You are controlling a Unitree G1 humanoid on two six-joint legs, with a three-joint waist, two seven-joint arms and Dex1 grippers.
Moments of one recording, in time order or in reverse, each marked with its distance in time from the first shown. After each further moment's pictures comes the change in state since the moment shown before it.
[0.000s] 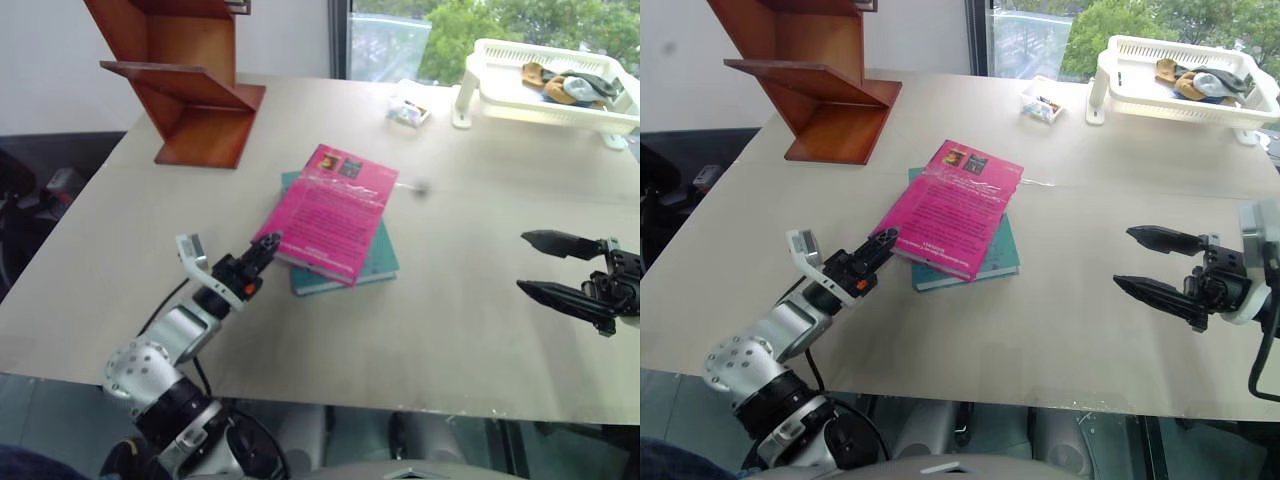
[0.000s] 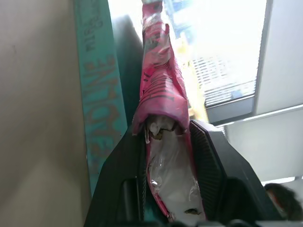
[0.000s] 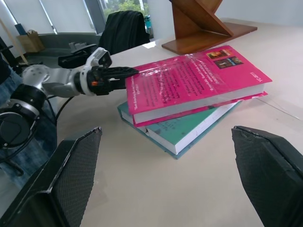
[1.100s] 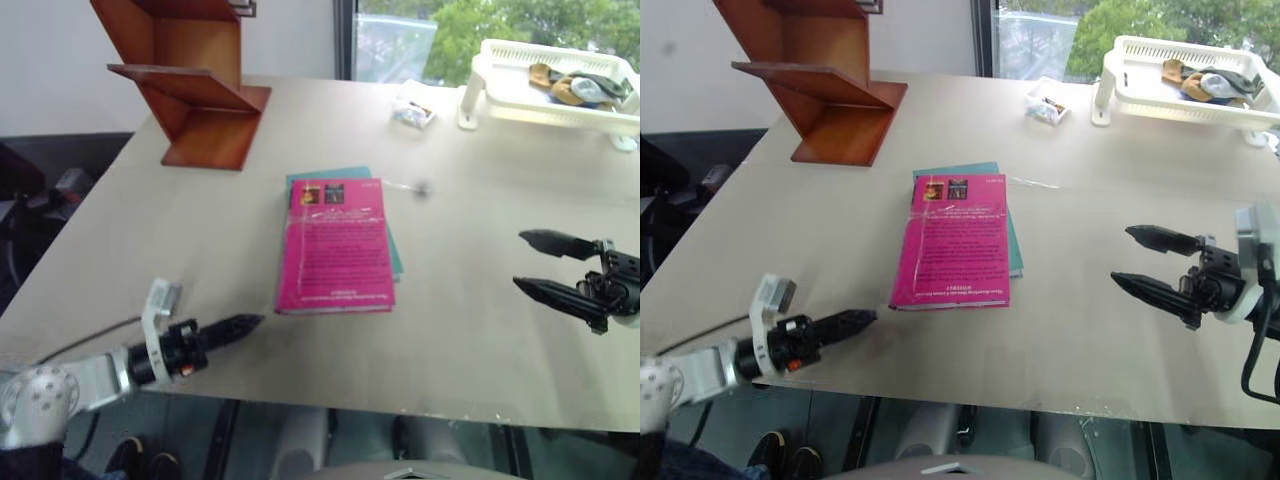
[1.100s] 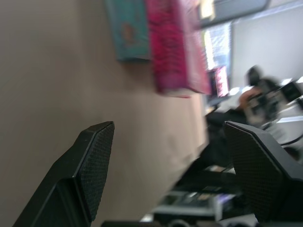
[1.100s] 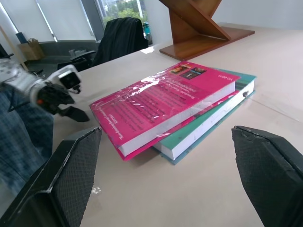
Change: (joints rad) left arm 0.345 0.893 -0.597 0.318 -0.177 -0.316 -0.661; right arm -0.004 0.028 0.027 0.002 -0.005 -0.040 -0.027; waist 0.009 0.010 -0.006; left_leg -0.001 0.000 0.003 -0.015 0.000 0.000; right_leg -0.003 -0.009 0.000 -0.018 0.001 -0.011
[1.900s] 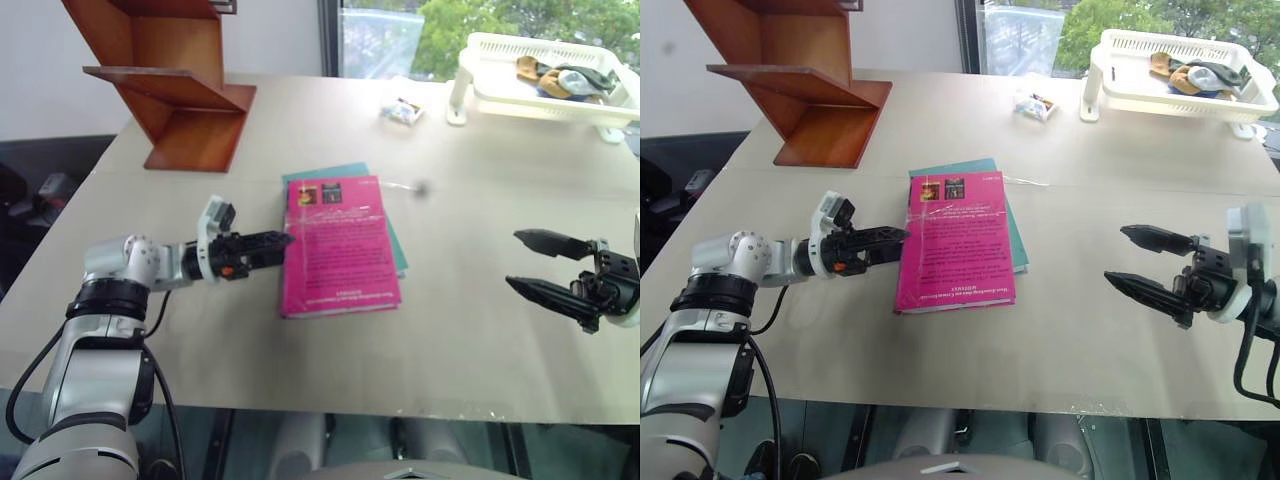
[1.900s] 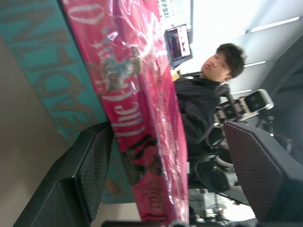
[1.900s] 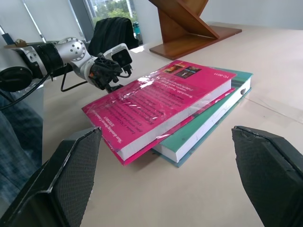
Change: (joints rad) left arm -0.751 -0.104 -0.376 0.661 0.408 0.132 -0.443; right arm 0.021 0.004 0.017 -0.024 0.002 -0.015 -0.039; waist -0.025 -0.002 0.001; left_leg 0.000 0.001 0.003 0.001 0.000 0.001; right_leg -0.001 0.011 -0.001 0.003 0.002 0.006
